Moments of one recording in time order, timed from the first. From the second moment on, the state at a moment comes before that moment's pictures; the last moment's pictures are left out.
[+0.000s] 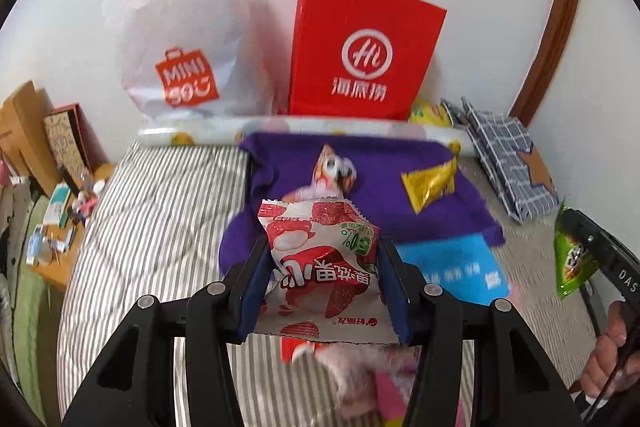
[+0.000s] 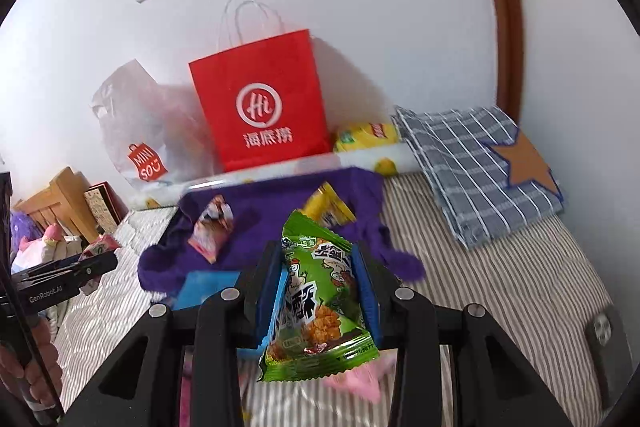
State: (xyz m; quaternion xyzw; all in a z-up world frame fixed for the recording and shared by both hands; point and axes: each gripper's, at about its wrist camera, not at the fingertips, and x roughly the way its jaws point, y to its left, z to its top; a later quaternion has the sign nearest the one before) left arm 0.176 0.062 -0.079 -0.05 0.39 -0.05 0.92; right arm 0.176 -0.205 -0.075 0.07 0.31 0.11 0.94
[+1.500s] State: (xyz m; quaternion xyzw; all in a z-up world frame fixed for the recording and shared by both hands) left arm 0.285 0.069 -0.144 -0.07 0.40 0.01 0.91; right arm 0.296 -0.179 -0.151 0.08 0.35 0.13 0.92
